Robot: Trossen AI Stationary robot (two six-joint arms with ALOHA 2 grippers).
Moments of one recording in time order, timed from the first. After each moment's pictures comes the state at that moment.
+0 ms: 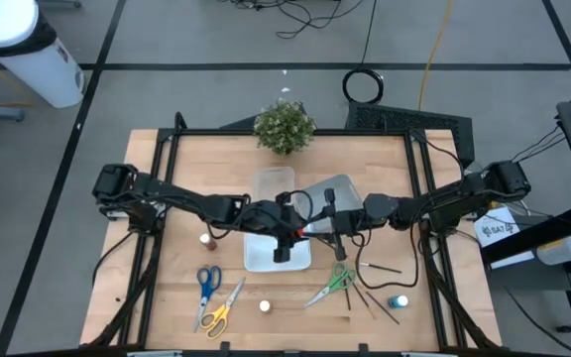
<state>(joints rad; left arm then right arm) -0.15 1.69 1.16 0.03 -0.11 -0.02 0.16 1.38 0.62 0.76 -0.03 -0.22</state>
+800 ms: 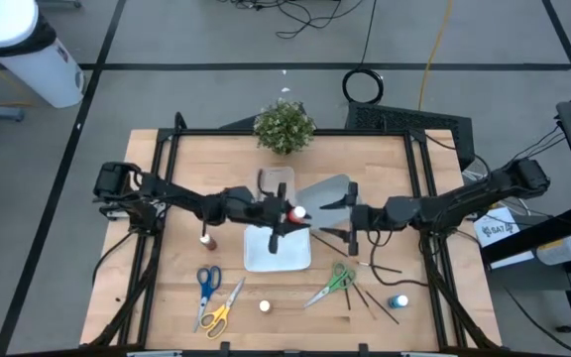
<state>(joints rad) -0.06 1.69 0.83 0.96 0.12 -0.04 0.23 1.14 0.54 0.55 0.27 -0.10</state>
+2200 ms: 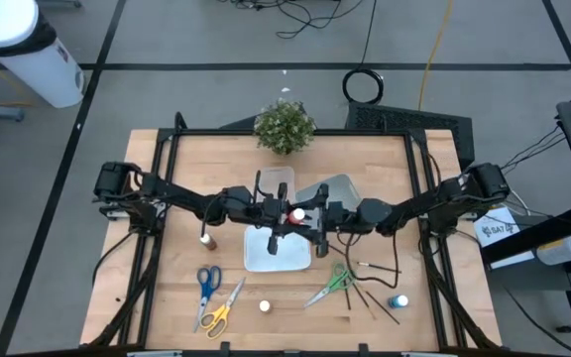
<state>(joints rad) -0.06 1.69 0.84 0.93 0.13 0.02 0.18 1.57 0.70 1.08 0.22 -0.01</state>
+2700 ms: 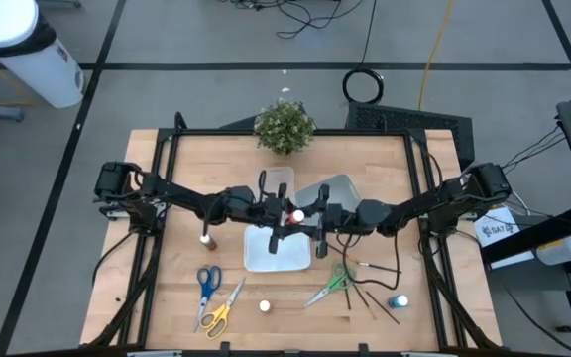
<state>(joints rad) -0.06 1.70 0.84 0.86 0.12 -0.01 0.19 1.56 0.70 1.00 0.23 -0.06</state>
